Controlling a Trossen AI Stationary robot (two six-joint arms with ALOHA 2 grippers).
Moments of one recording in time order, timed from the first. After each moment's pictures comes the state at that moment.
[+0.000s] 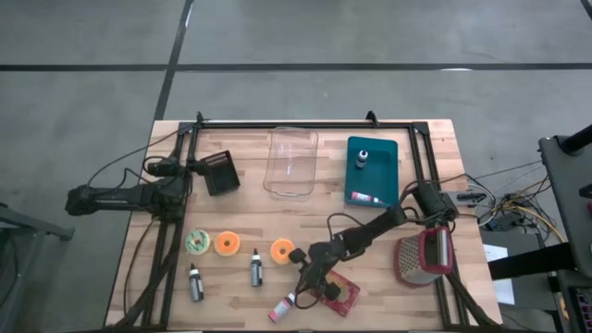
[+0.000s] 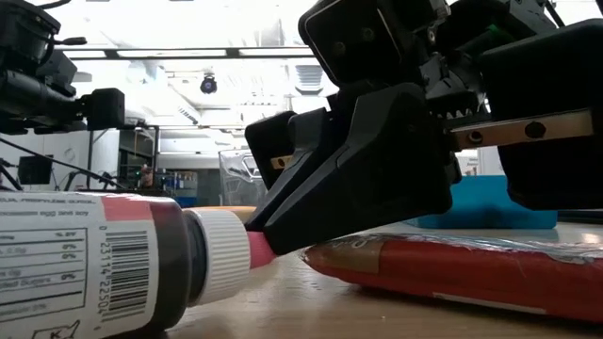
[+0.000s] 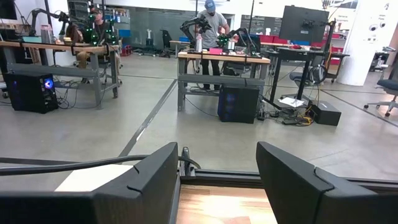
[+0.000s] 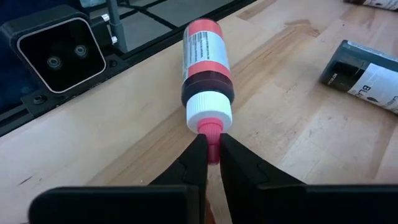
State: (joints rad) left arm 0.00 0.10 0.05 -0.18 -1.56 -0.30; right arm 0.37 2.16 1.09 0.55 -0.36 -0.18
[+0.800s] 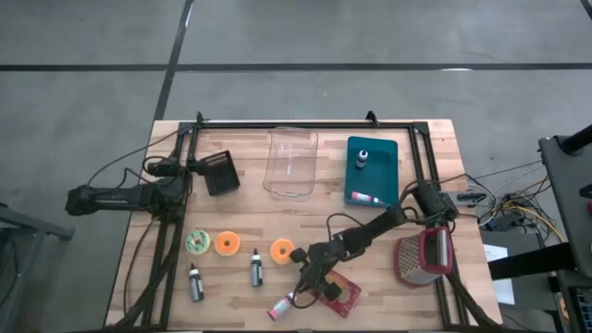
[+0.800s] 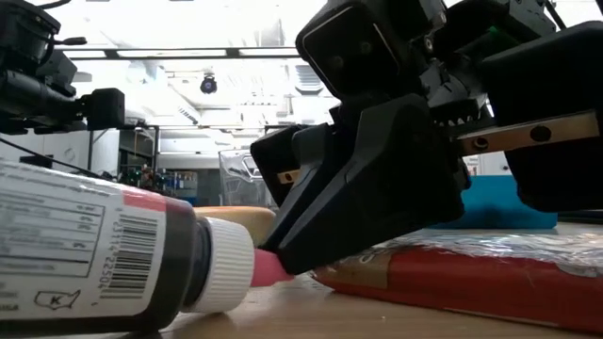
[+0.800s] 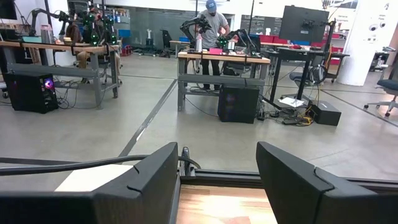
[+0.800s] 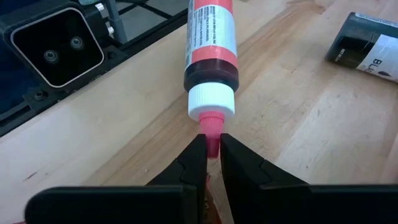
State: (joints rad) left arm 0.00 0.10 0.05 -0.18 -1.56 -0.30; right arm 0.37 2.16 1.09 0.51 -0.36 -0.12
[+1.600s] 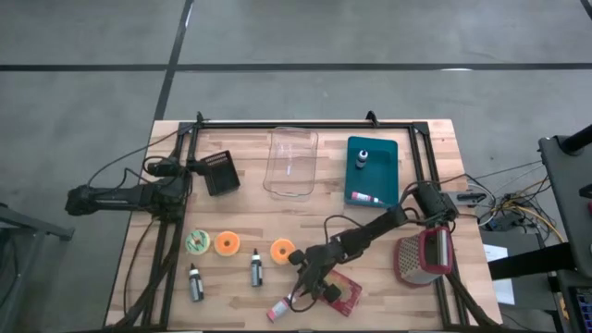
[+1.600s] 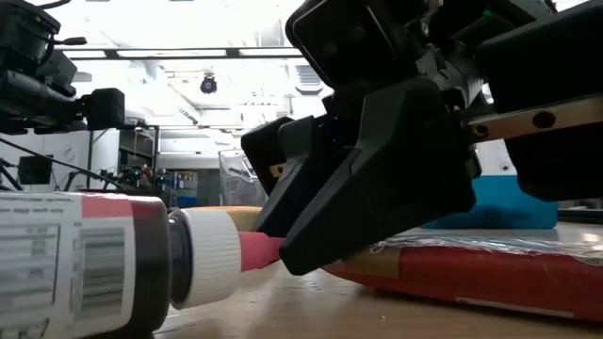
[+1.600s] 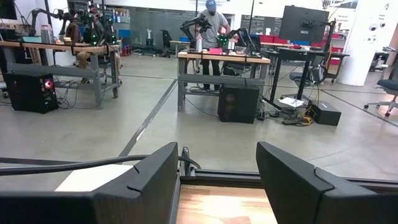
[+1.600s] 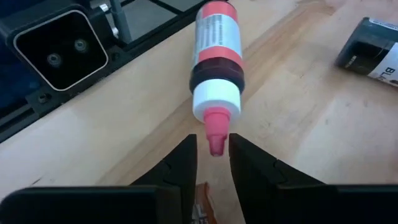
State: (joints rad) left arm 0.00 0.10 0.05 -0.18 -1.56 -0.30; right arm 0.38 2.16 1.14 0.42 -0.36 -0.15
